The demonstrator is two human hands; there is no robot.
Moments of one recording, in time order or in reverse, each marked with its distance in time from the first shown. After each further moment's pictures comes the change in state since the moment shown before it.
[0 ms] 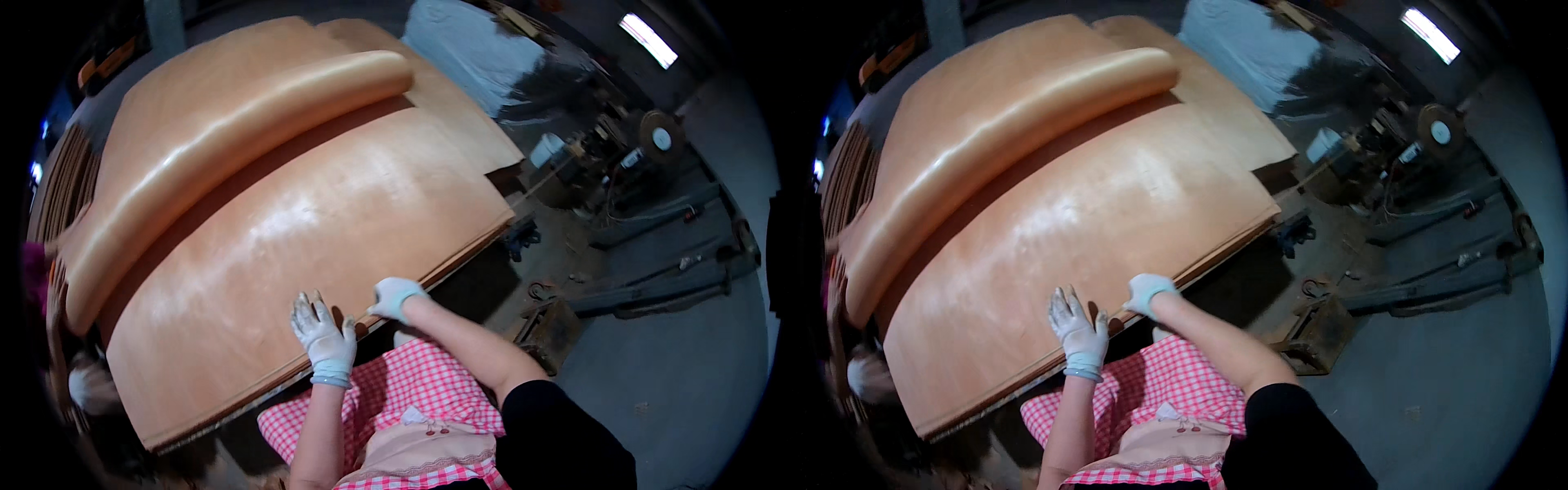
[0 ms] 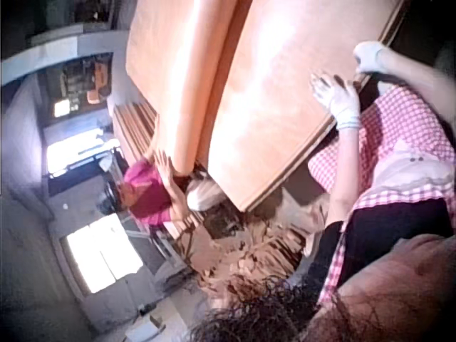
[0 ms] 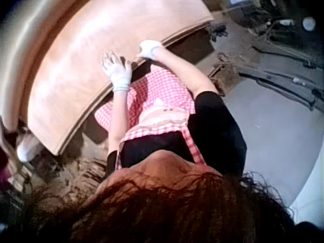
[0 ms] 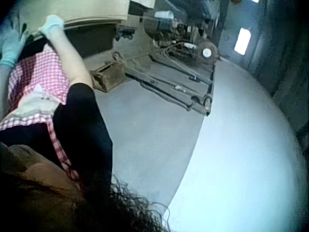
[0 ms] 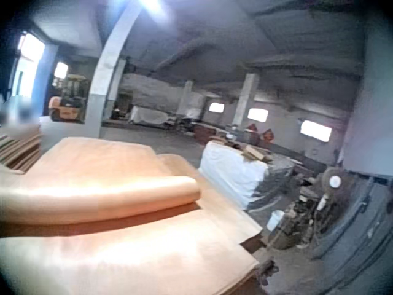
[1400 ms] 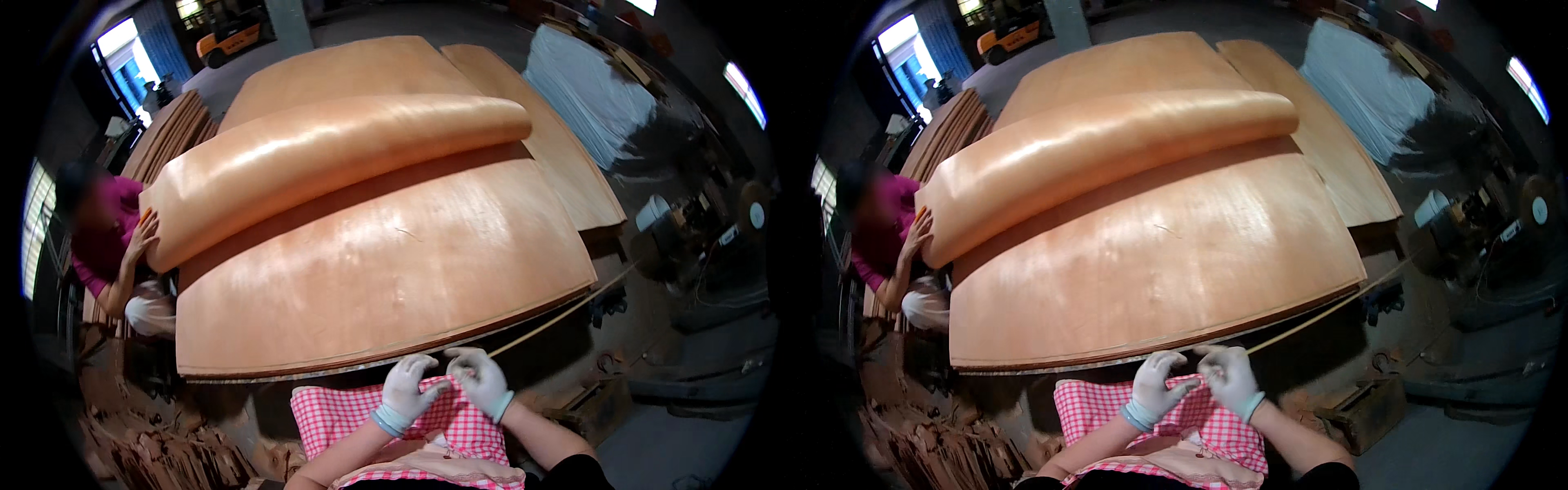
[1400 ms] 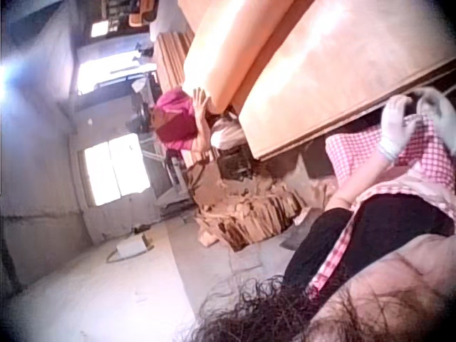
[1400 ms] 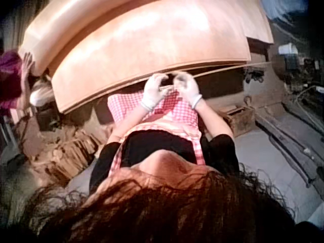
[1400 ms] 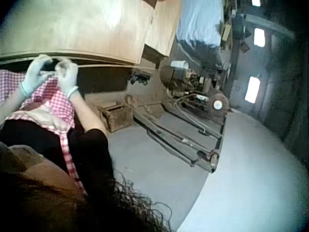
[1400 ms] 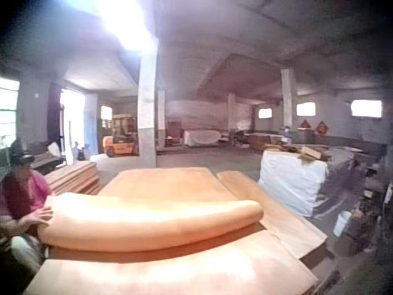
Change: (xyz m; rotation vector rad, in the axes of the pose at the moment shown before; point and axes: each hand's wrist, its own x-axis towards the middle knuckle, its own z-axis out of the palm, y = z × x) left_hand -0.061 0.064 -0.039 -0.479 0.113 0.338; right_hand -0.108 0.039 0.051 0.999 0.208 -0.382
